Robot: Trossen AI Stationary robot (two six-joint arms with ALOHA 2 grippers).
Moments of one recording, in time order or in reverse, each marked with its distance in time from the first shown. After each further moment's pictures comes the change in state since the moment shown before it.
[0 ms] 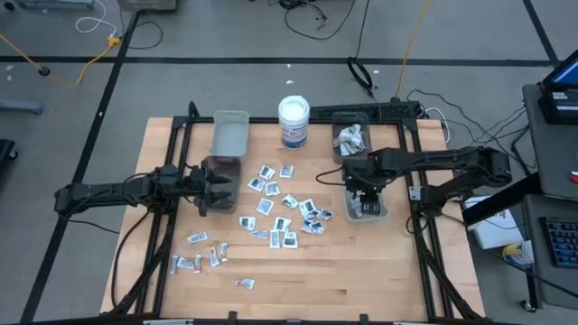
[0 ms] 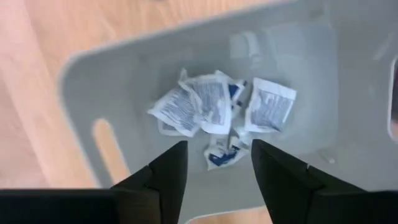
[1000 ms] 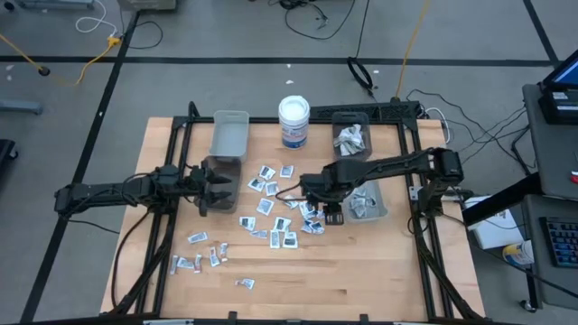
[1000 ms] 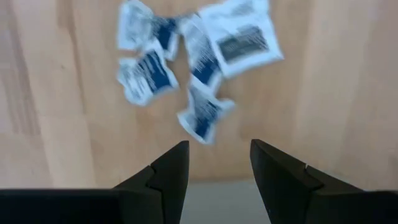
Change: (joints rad) left arm 0.000 0.000 0.000 0.000 0.000 0.000; right arm 0.145 0.432 0.407 0.078 0.002 0.007
